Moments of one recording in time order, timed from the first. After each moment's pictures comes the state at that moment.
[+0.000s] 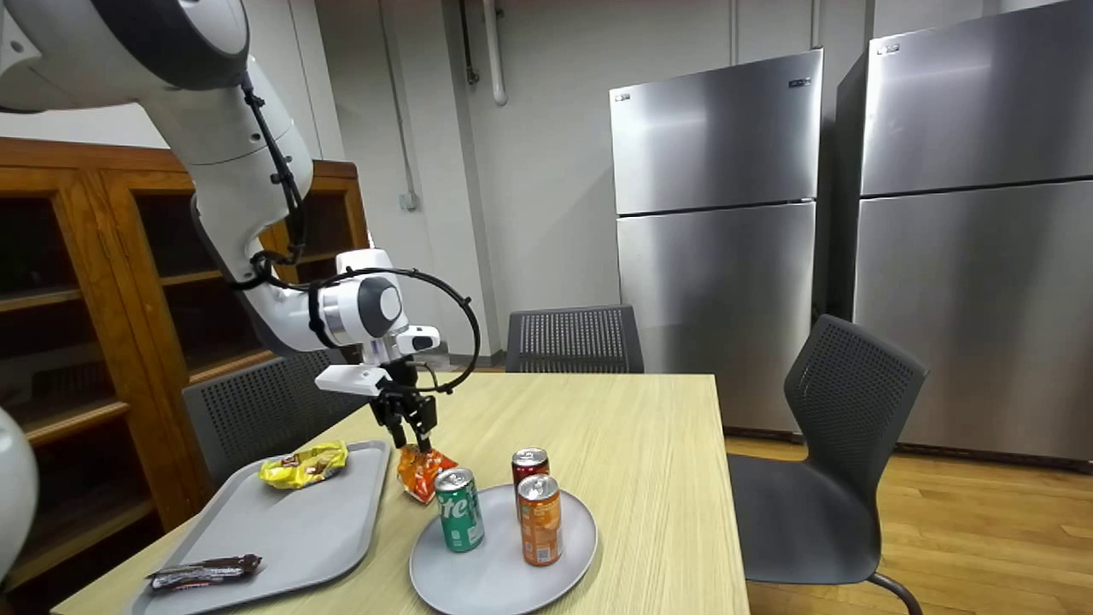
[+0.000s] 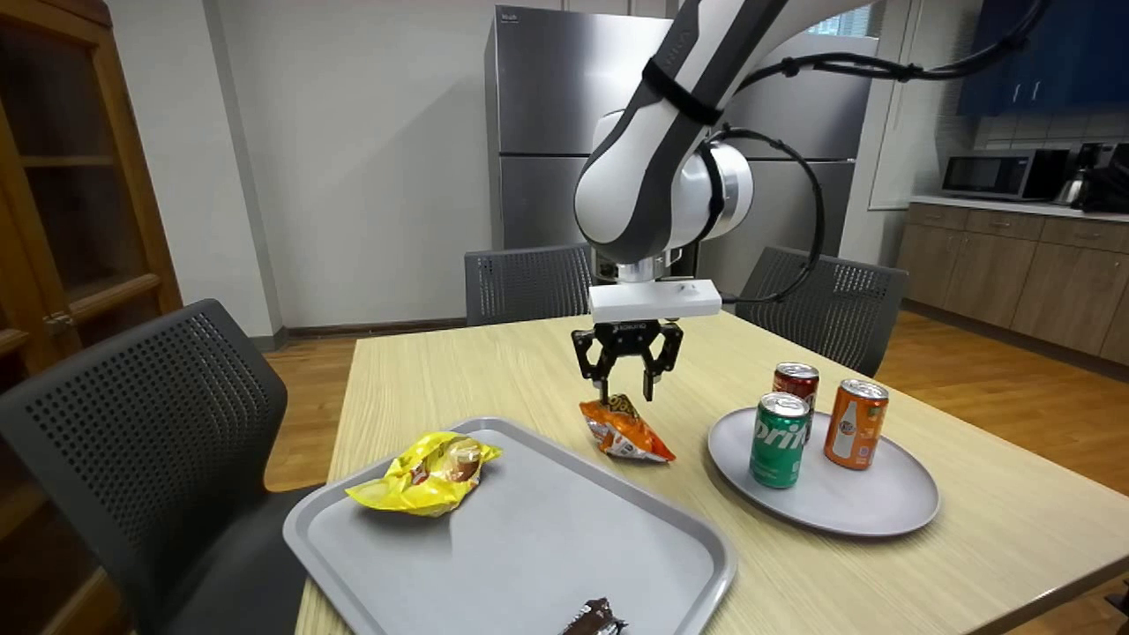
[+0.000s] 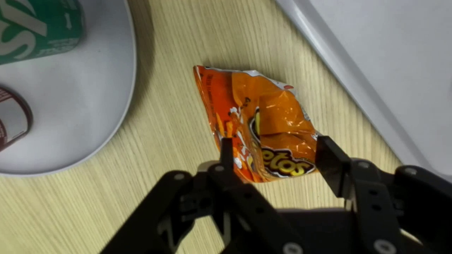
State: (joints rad) arm 0.31 0.55 -0.05 -2.00 -0.09 2.57 0.48
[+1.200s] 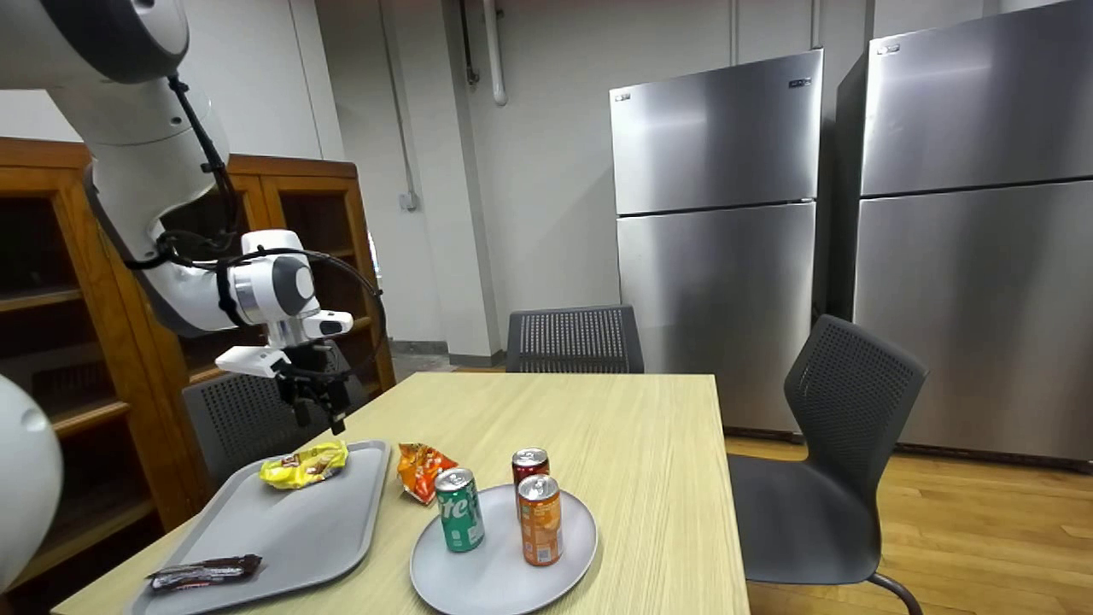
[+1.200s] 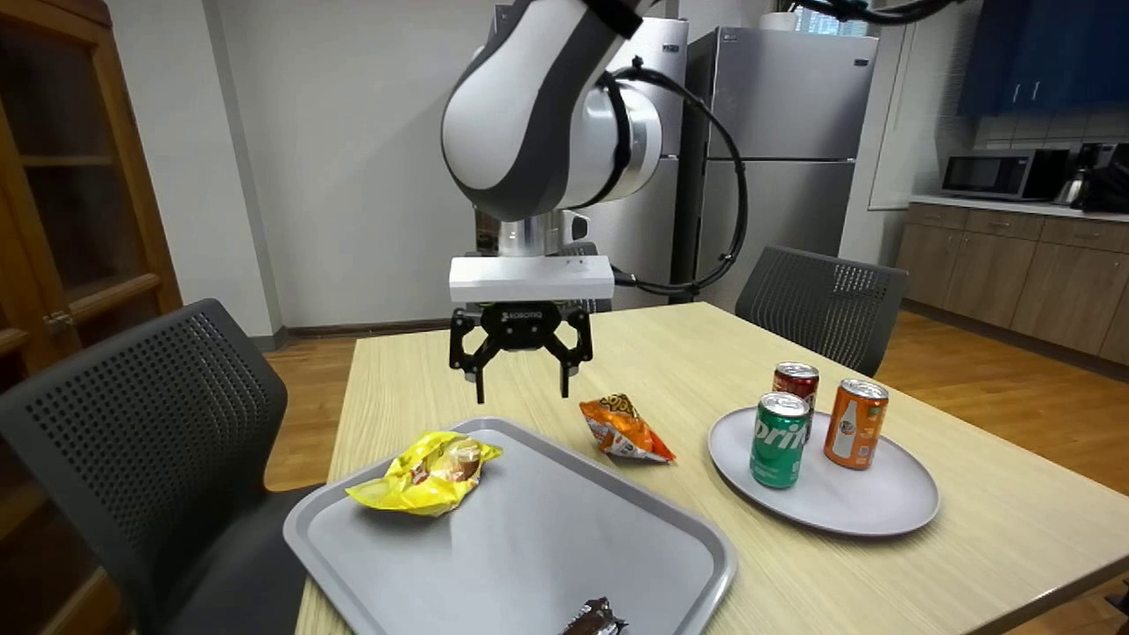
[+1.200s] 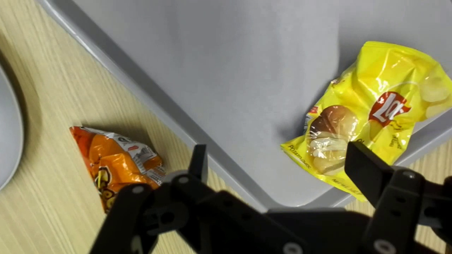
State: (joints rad) arm 0.45 0.50 0.05 -1.94 -0.09 2.47 0.68
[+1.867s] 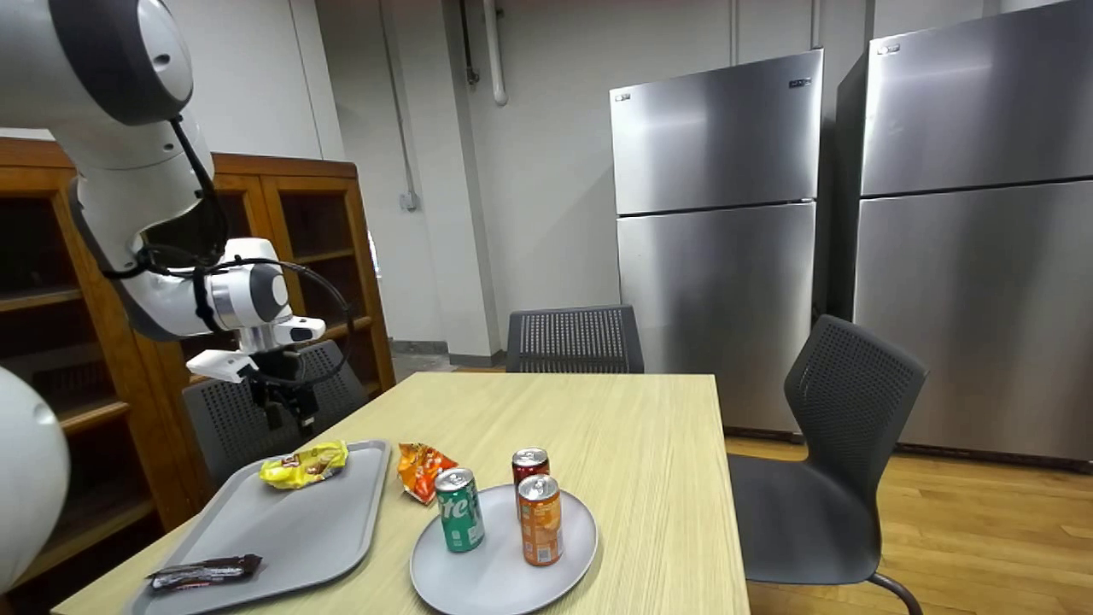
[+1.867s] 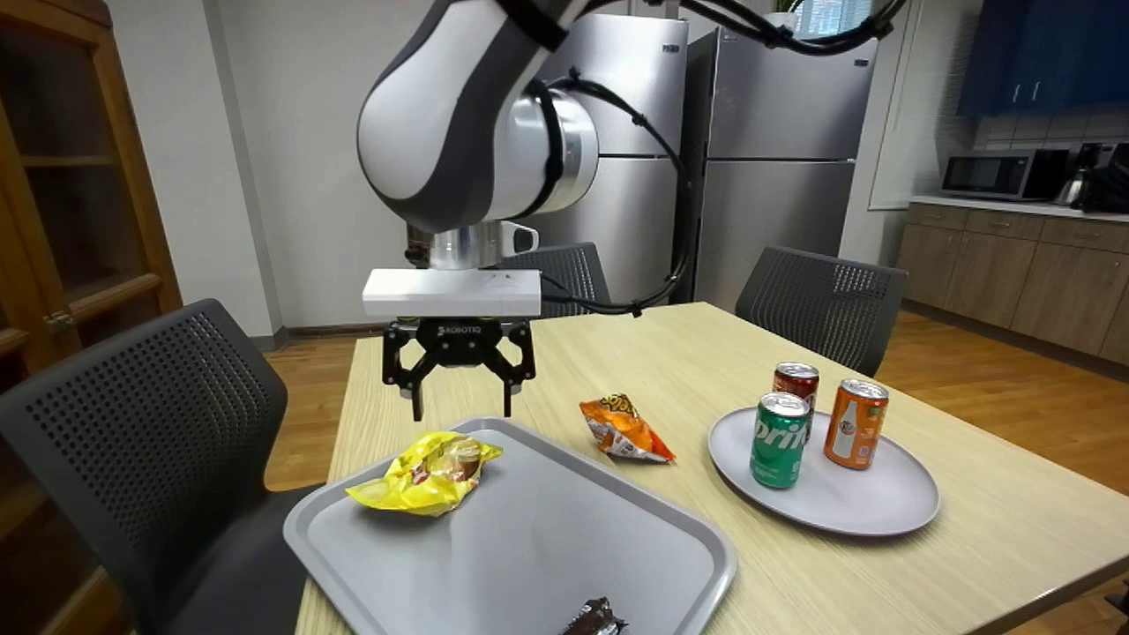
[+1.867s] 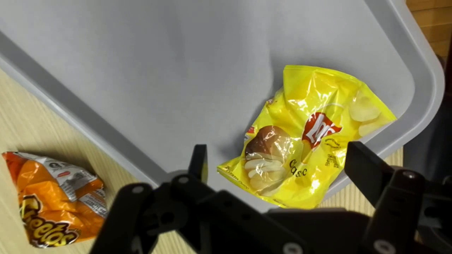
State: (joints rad) arm 0.50 0.59 0.09 -1.81 -0.09 2.43 0.77
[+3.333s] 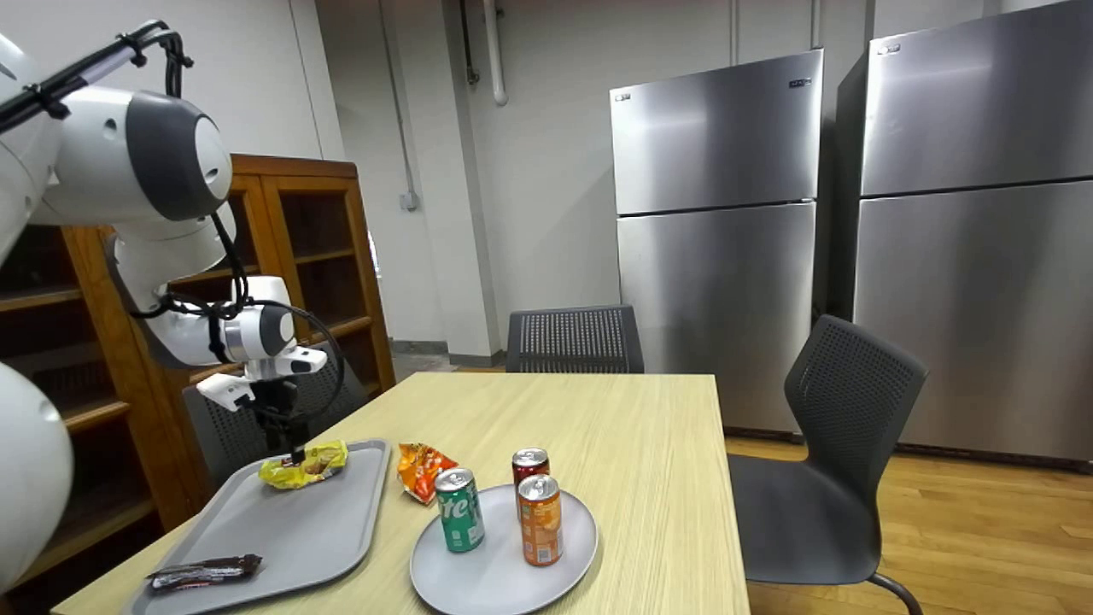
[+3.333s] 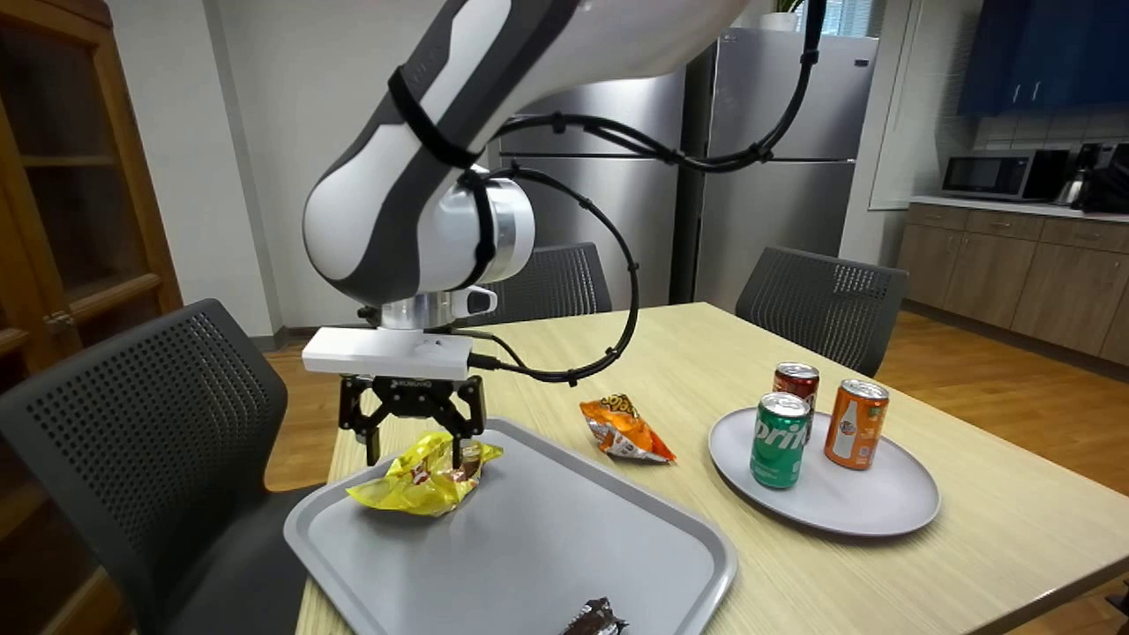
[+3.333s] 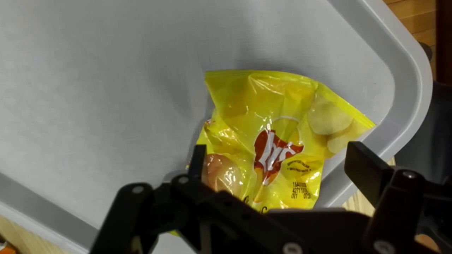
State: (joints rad) arm 0.52 0.84 0.10 -1.54 -0.02 2.40 0.85
